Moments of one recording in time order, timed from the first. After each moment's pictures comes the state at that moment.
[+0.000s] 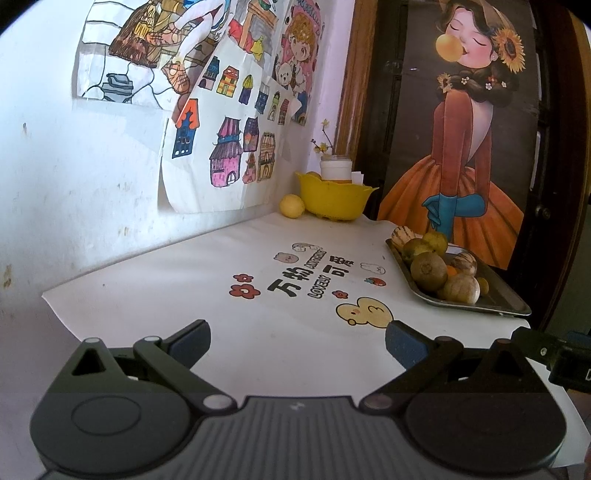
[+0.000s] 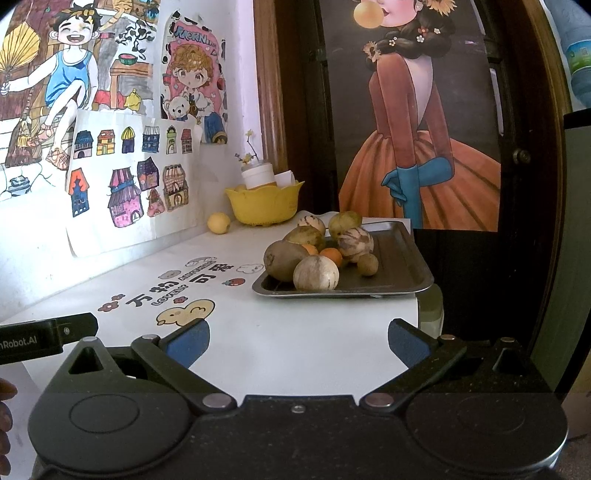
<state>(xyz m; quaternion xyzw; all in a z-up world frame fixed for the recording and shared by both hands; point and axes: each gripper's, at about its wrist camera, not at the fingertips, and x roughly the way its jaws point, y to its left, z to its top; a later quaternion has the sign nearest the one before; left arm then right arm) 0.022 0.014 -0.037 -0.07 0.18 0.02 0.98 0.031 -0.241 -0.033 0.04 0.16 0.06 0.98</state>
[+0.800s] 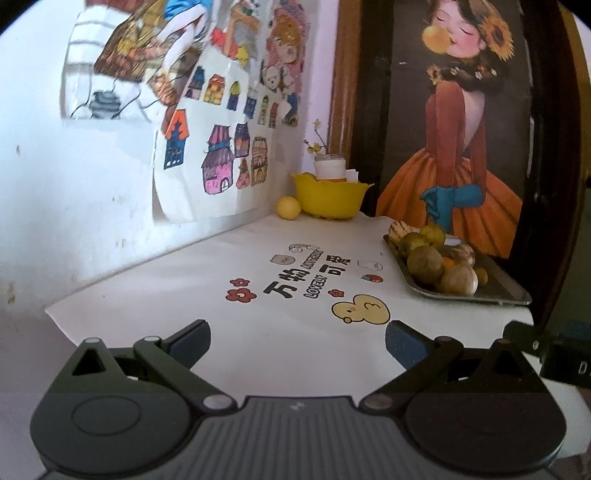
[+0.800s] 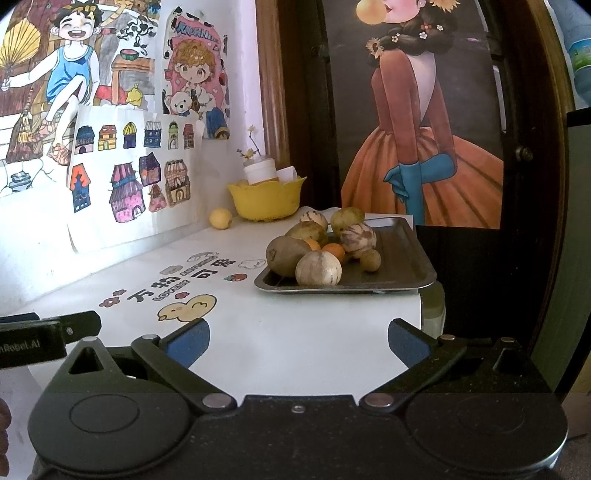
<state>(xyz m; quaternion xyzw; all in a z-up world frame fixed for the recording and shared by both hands) 0.017 -0.004 -0.035 -0.04 0.18 0.02 0.98 0.030 -0.237 -0.041 0.04 0.17 0.06 0.98</state>
